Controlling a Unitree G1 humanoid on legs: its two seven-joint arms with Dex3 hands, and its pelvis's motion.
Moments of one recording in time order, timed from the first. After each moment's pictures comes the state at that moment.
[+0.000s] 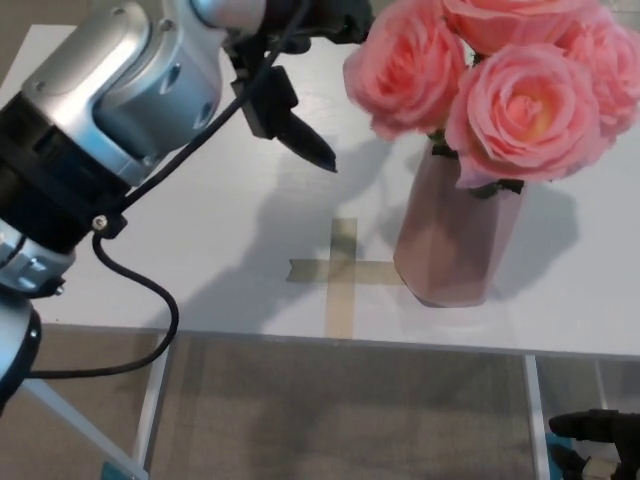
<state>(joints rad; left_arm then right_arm) -1.26 0.57 -0.64 0.21 0.36 0.61 -0.92 -0.43 -0.32 -0.01 1.26 -0.15 -0.03 0.04</state>
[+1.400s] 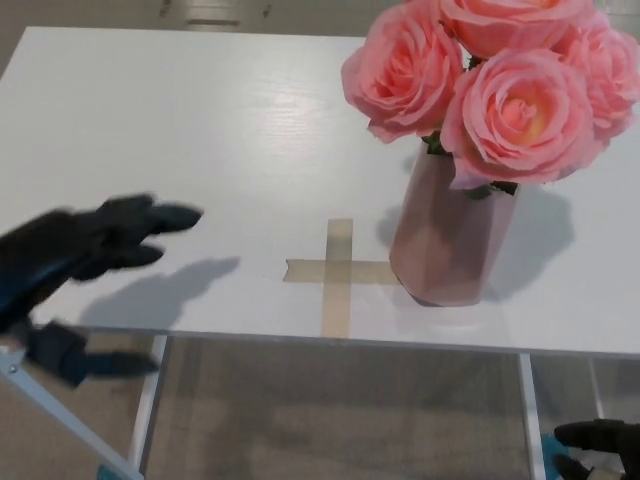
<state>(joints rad) -0.05 0.55 0.29 -0.42 0.13 0.33 -0.86 -0.40 -0.32 -0.02 1.26 -0.15 -0.03 0.03</state>
